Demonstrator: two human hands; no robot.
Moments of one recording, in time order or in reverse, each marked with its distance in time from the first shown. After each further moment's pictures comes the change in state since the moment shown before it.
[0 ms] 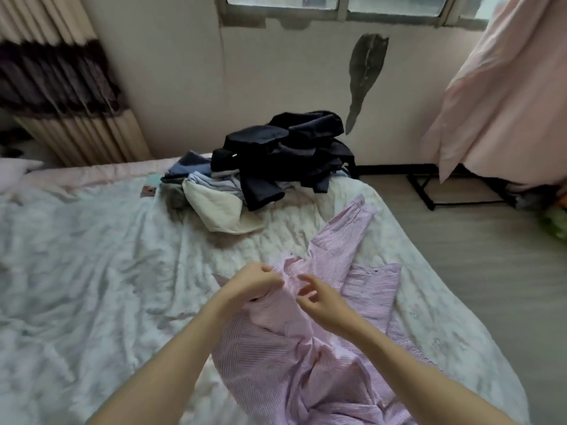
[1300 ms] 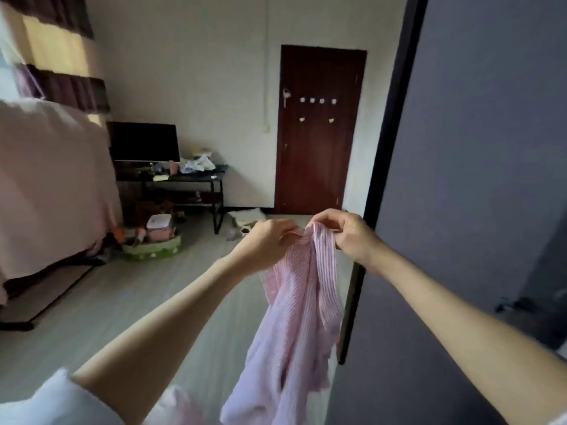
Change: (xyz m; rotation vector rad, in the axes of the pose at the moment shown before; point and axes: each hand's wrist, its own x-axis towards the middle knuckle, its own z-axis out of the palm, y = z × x) left_hand -0.535 0.357 0.482 0.283 -0.763 1.761; right_hand -0.809 -0.012 -0.222 0.127 1.484 0.314
